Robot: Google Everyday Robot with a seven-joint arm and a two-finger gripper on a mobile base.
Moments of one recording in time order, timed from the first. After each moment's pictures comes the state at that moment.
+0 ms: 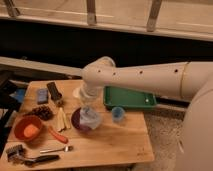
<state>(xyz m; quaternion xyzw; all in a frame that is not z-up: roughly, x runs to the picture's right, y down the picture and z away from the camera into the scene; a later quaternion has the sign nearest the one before) -0.107 0.067 0.711 -0.33 -0.01 0.48 0.81</state>
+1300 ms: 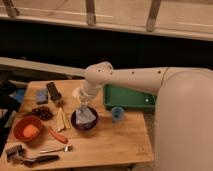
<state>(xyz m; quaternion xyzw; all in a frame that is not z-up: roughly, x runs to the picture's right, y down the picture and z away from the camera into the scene) -0.116 0.076 0.780 -0.37 -0.03 0.50 0.78</state>
